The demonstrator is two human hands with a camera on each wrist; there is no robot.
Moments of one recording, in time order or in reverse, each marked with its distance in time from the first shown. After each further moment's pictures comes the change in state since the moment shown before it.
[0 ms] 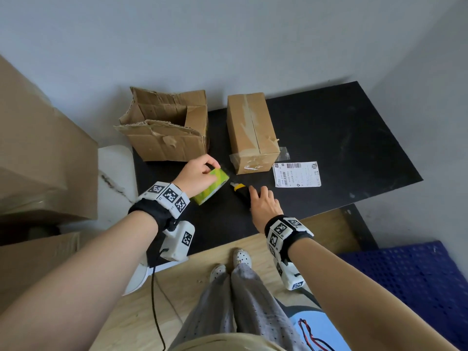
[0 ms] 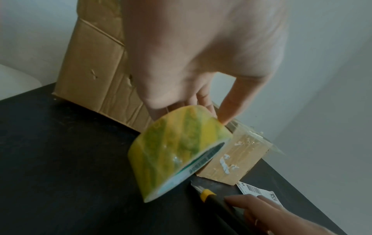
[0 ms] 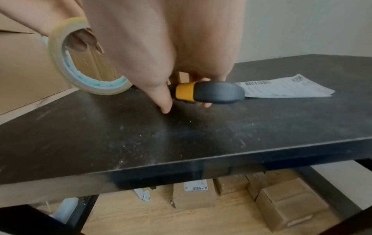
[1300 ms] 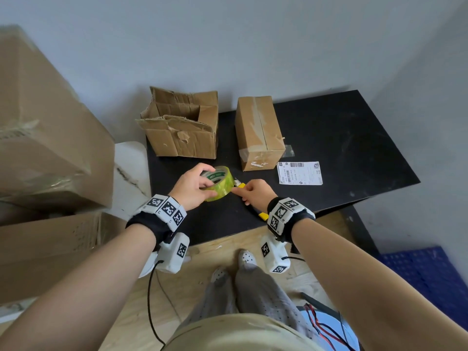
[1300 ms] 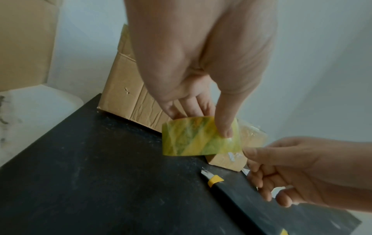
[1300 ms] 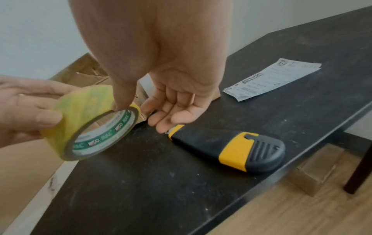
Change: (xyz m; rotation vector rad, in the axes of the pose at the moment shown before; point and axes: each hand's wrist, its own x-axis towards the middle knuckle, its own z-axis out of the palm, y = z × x) left_hand -0.052 -0.030 -0.001 0.010 0.050 0.059; right_hand 0.002 -0.027 -0.038 0.789 -0.143 0.120
